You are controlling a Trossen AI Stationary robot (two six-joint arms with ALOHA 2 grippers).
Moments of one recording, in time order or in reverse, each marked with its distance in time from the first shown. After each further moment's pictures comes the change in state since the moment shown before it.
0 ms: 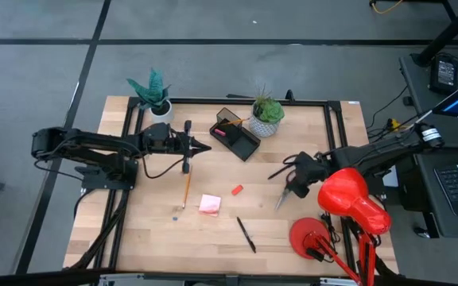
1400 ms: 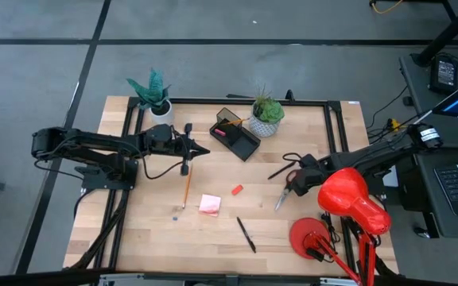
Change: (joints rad) left arm -0.003 0.001 0.000 -0.093 0.011 0.001; right arm -0.001 0.040 -0.174 0.070 -0.012 0.287
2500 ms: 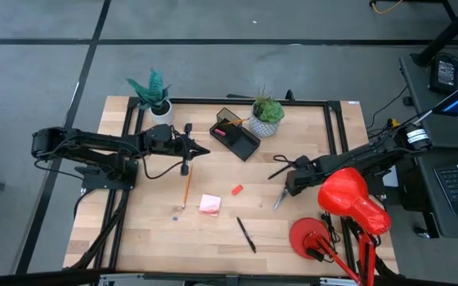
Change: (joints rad) left arm 0.000 0.000 0.000 -0.002 0.000 -0.011; right arm -0.038 0.224 0.006 0.093 -0.027 0.052
